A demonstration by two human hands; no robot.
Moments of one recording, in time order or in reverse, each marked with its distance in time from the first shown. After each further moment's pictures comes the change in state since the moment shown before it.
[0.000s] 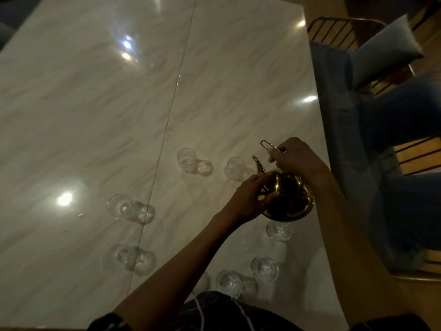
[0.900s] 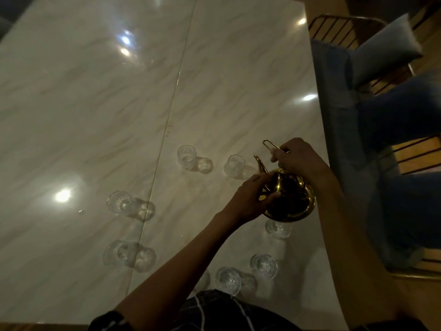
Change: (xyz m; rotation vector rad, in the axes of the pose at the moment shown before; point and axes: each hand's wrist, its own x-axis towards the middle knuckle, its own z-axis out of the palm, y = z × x) left_hand -0.004 -0.003 0.002 -0.003 0.000 0.009; right_hand -0.005 0.002 0.003 0.007 0.018 0.030
